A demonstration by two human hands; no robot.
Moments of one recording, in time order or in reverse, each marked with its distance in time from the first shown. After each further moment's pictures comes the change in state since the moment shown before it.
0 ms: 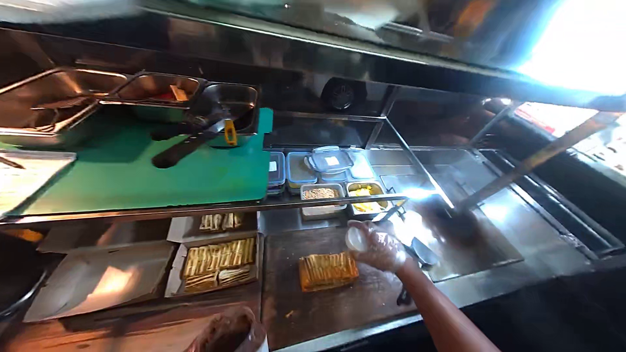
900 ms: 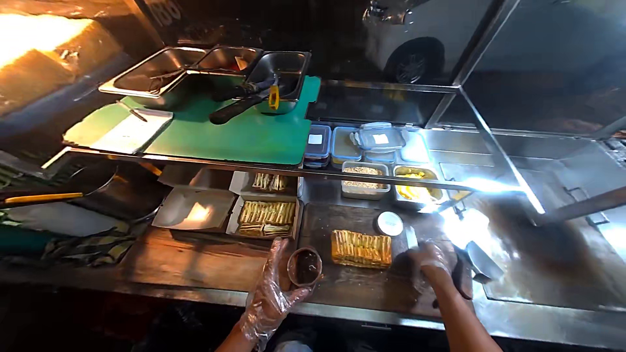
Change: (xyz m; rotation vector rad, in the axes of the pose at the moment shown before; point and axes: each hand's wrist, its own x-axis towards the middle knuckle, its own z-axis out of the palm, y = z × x) left_hand 0.028 -0.043 0.064 0.418 0.195 0.082; right_hand 0.014 0.104 0.082 -0.009 -0.080 0.735
